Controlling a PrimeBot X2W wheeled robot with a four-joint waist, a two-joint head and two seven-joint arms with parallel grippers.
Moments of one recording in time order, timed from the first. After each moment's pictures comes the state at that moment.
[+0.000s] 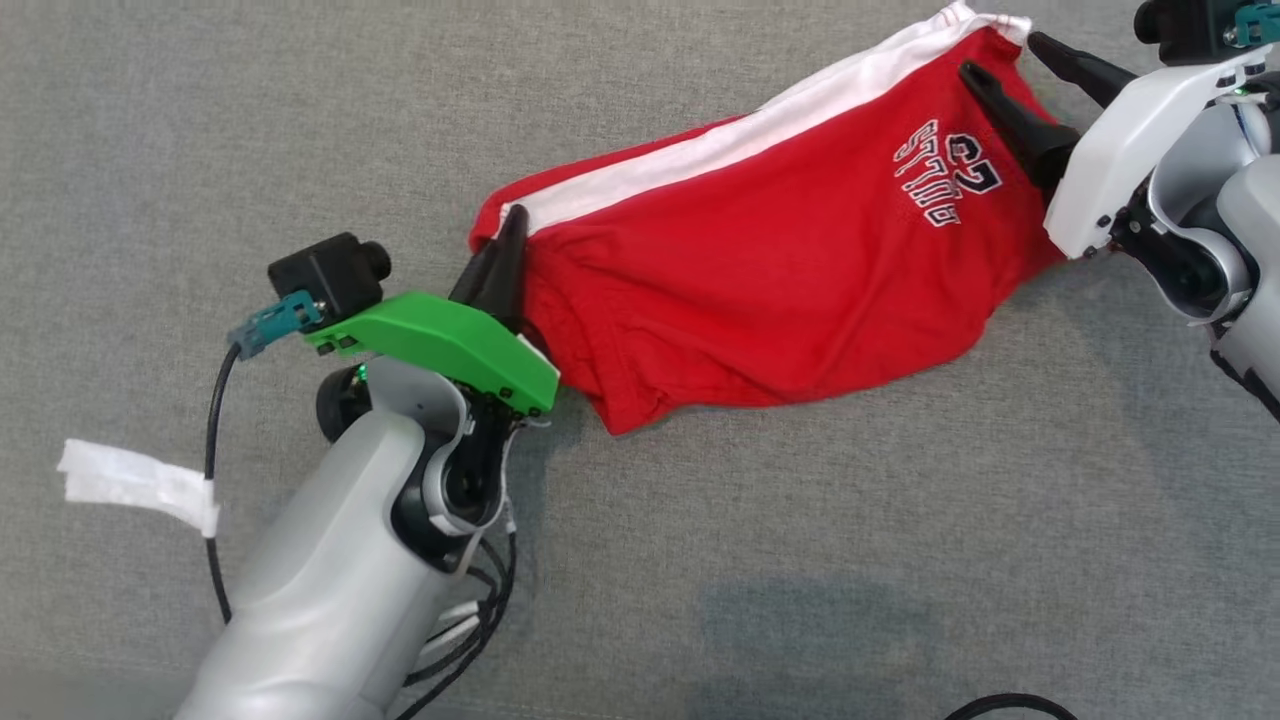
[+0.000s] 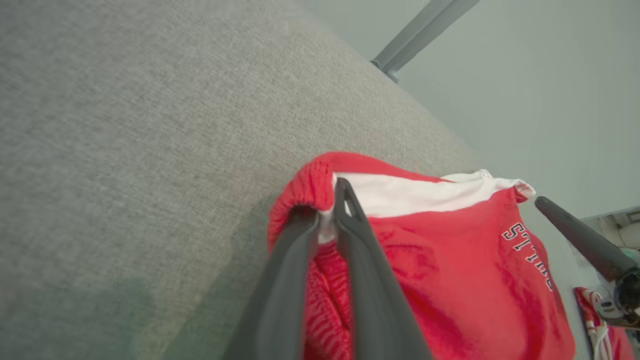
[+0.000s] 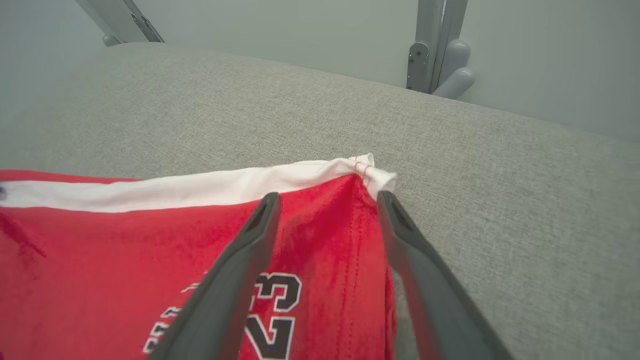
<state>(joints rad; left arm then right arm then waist) -0.64 0.15 -0.61 0.33 -1.17 0.21 -0.09 -1.06 -0.59 0.86 0.58 0.98 0.13 0.04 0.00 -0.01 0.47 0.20</state>
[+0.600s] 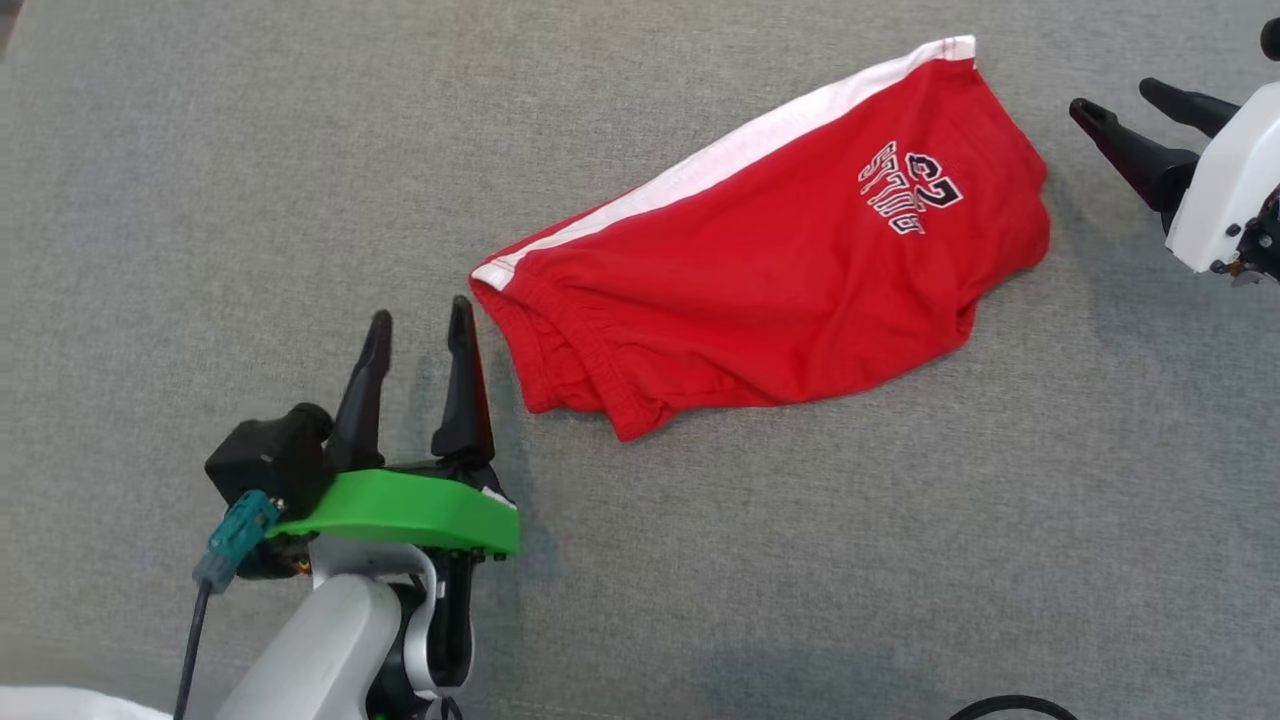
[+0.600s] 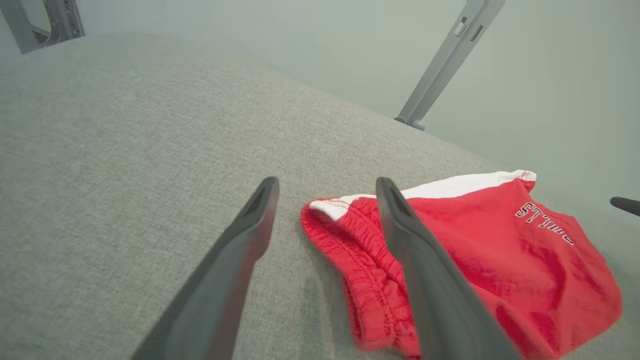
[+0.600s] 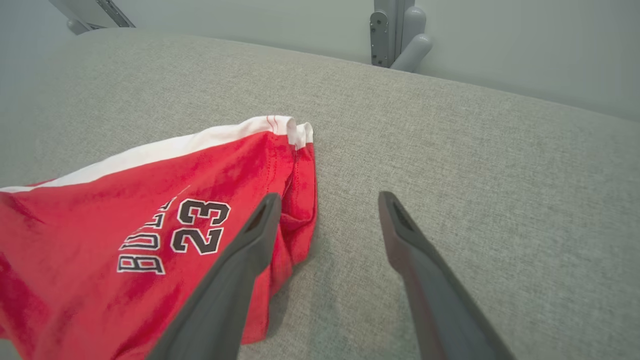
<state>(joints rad) -0.33 0.28 -0.59 -0.02 -0.84 0.40 -0.26 -1.01 -0.80 0.86 0.46 1.14 0.13 0.21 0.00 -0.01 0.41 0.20</state>
